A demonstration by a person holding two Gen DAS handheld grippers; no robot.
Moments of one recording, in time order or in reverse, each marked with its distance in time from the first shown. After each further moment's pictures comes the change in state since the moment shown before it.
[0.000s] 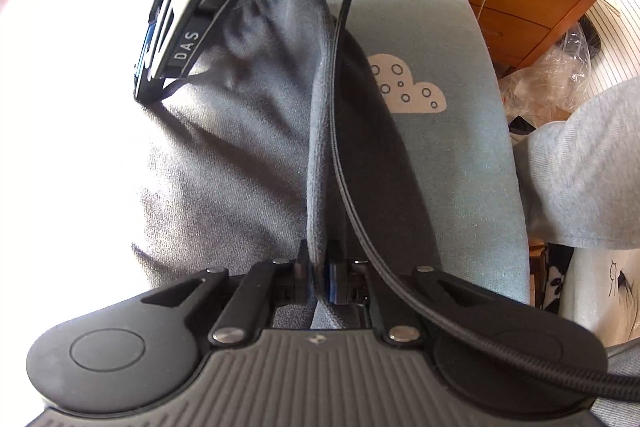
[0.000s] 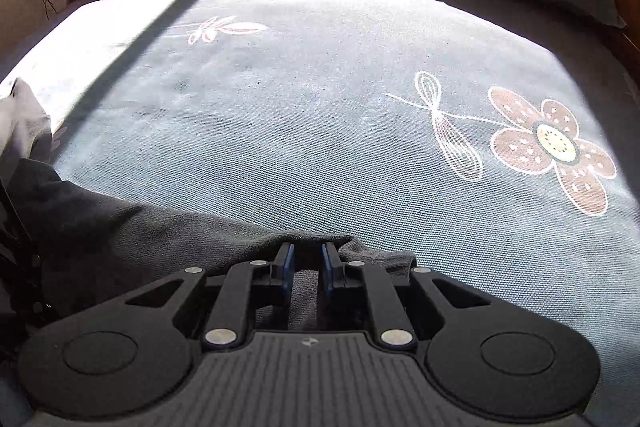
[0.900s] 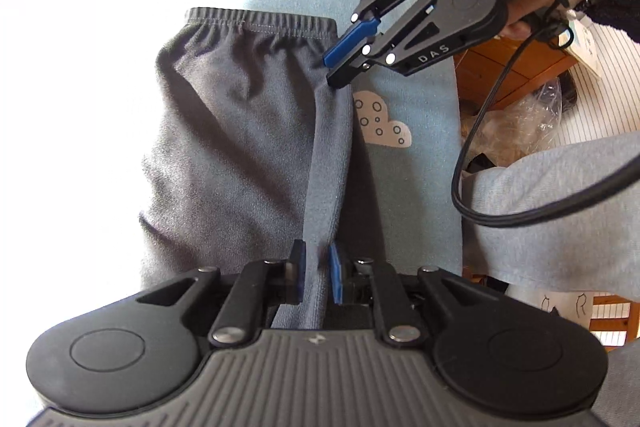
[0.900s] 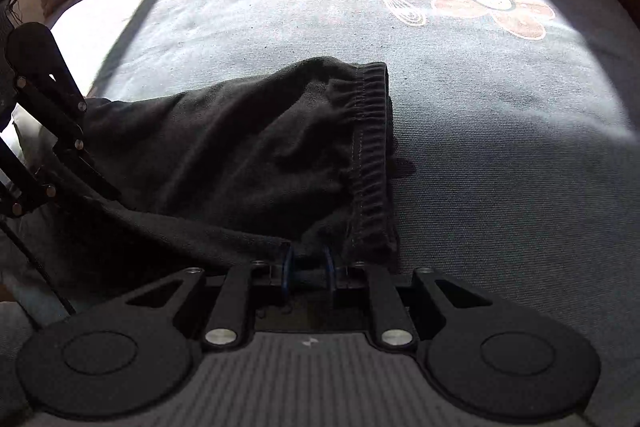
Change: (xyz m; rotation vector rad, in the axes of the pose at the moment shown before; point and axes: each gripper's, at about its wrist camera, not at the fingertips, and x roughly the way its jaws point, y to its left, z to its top) left arm -0.065 0.031 -0.010 -0.187 -0.018 -0.128; right arm -0.070 0.008 -0.092 0.200 0.145 0.037
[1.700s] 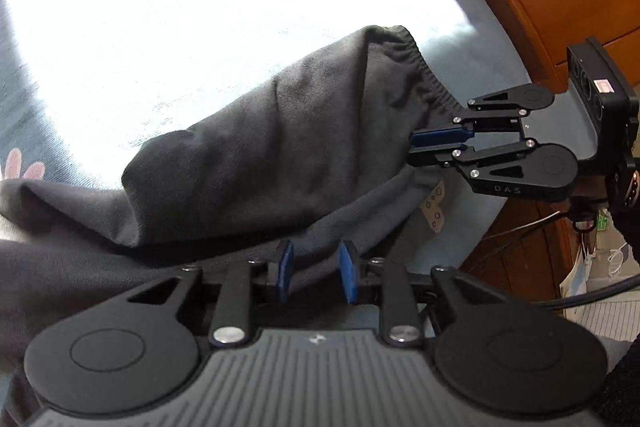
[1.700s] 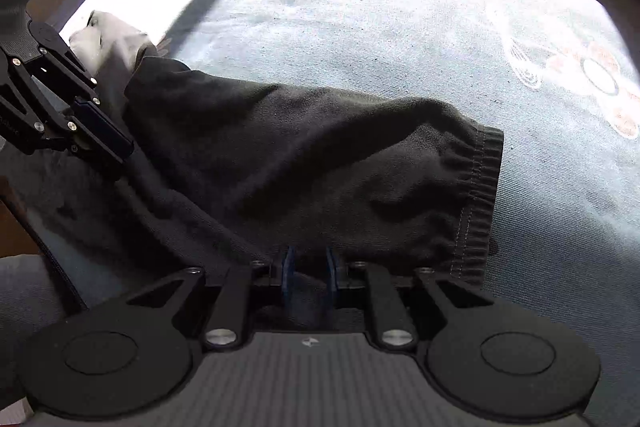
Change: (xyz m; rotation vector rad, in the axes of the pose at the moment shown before) left arm -0.021 0.027 -0.116 -0.908 -0.237 -0.066; right arm 0.018 0.050 0.040 -0.271 0.088 0.121
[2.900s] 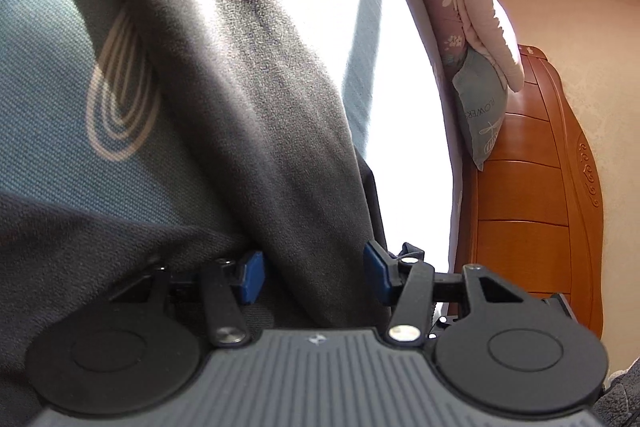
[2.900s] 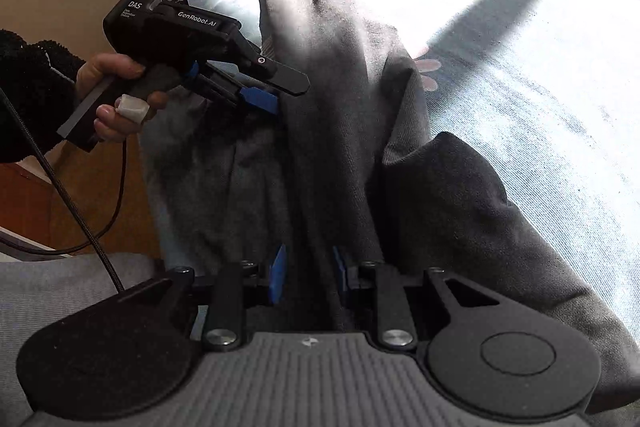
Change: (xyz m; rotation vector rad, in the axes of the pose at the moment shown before) left arm -0.018 0.232 -0.154 -0.788 -0.635 -0.390; right arm 0.070 0.155 0.088 -0.434 0.141 0.362
